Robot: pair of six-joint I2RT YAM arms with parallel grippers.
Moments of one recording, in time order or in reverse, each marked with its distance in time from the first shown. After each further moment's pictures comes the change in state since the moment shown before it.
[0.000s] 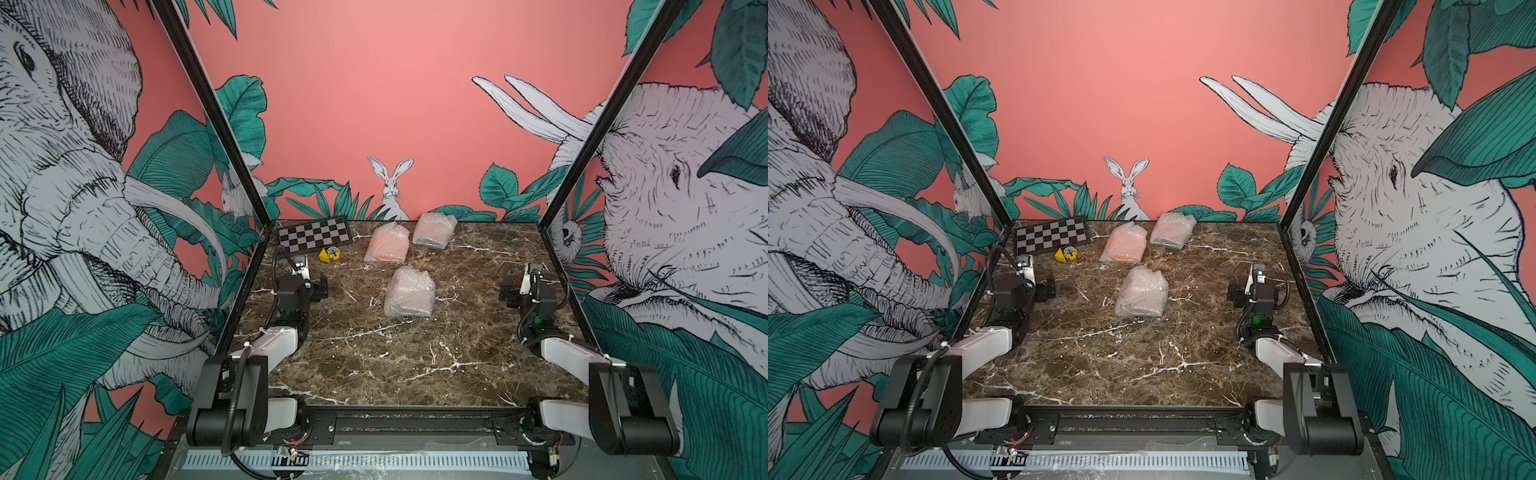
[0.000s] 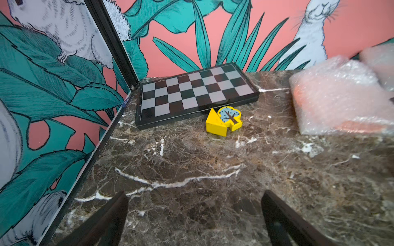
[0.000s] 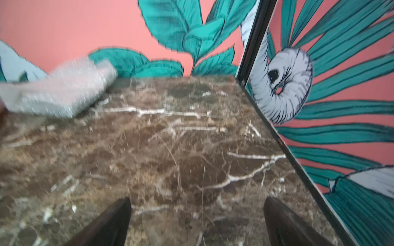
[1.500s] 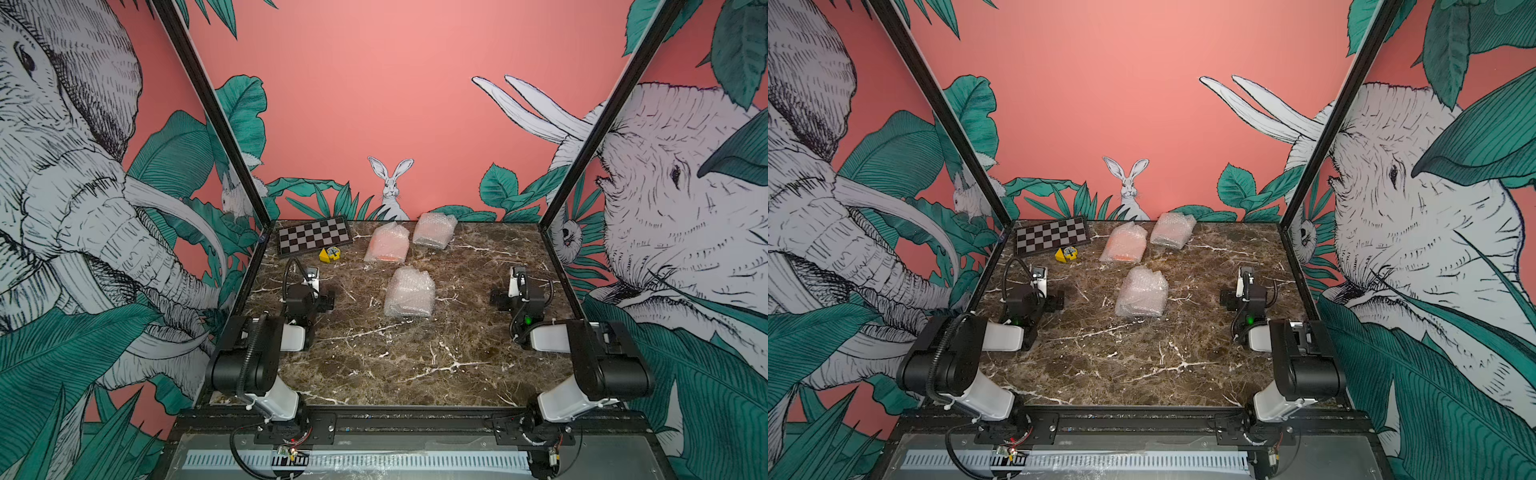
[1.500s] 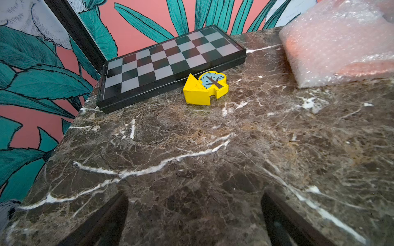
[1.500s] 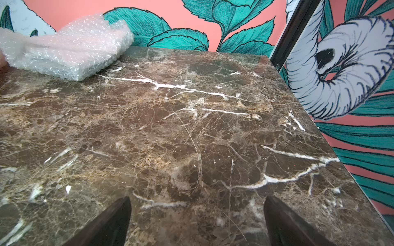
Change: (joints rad) left arm -0.001 0.315 -0.113 0.373 0.071 0.120; right arm 0.000 0.336 -0.044 0.335 -0.103 -0.107
